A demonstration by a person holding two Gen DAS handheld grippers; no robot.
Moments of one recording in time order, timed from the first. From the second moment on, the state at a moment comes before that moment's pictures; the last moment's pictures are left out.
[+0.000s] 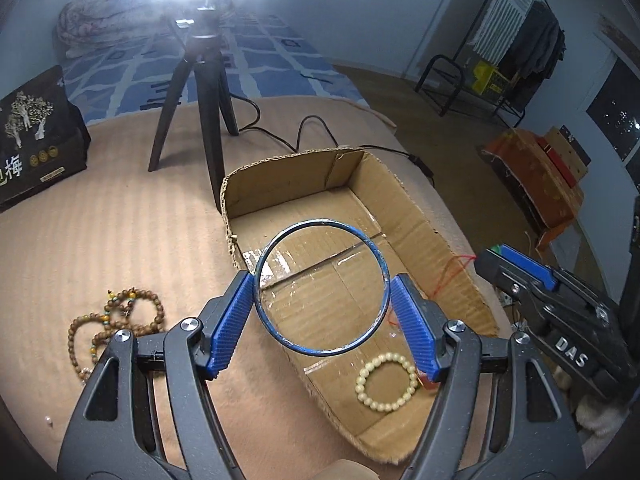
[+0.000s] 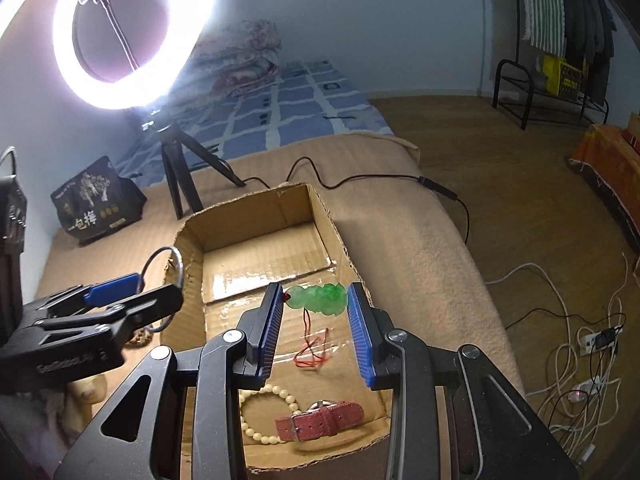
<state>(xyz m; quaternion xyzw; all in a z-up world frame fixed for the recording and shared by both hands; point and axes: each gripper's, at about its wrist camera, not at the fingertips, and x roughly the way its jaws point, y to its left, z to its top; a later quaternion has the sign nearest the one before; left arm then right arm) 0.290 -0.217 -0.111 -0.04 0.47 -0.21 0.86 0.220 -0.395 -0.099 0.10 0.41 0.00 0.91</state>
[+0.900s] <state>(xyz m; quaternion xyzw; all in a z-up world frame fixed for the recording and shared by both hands) 0.283 -0.207 -0.111 -0.03 0.47 -0.18 0.86 0.211 -0.391 -0.098 0.08 0.41 -0.01 0.91</state>
